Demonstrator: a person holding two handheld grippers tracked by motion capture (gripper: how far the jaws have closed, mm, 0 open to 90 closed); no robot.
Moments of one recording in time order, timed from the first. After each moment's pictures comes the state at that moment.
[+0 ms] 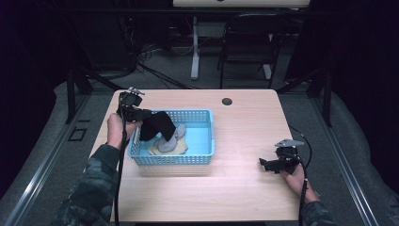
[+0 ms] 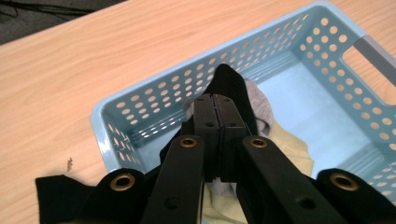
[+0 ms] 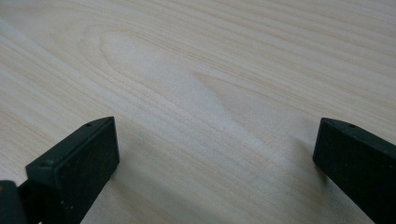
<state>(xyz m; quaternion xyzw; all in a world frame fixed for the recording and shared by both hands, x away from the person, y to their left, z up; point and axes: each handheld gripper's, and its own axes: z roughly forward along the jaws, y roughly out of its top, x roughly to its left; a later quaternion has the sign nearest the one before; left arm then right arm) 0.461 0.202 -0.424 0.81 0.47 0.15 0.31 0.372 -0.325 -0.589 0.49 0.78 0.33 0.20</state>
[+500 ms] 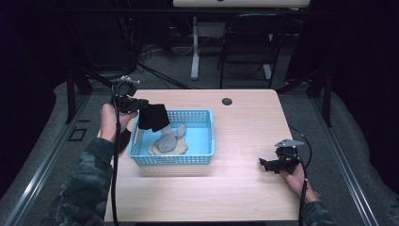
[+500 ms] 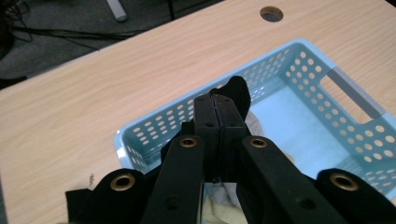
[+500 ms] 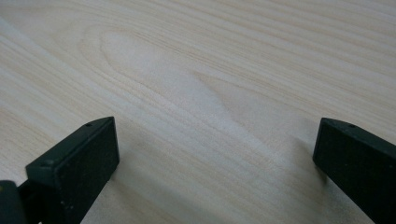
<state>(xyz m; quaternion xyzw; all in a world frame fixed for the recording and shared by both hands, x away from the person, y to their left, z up) 0.455 0.206 -0.380 0.81 0.45 0.17 0.33 0.372 -0.325 -0.589 0.49 0.78 0.33 0.20</state>
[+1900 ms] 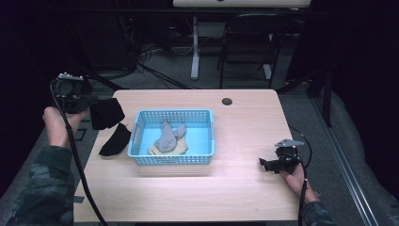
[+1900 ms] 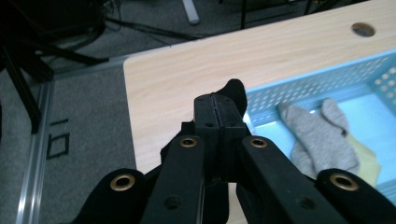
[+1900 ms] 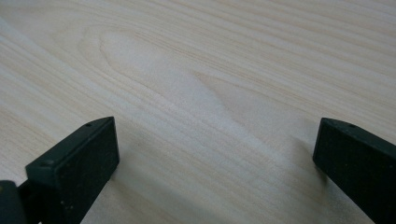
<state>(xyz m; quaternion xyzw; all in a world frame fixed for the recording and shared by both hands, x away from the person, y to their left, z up) 0.418 0.327 -0.360 0.74 0.54 0.24 0.31 0.372 -0.325 -0.589 0.49 0.78 0.33 0.20</state>
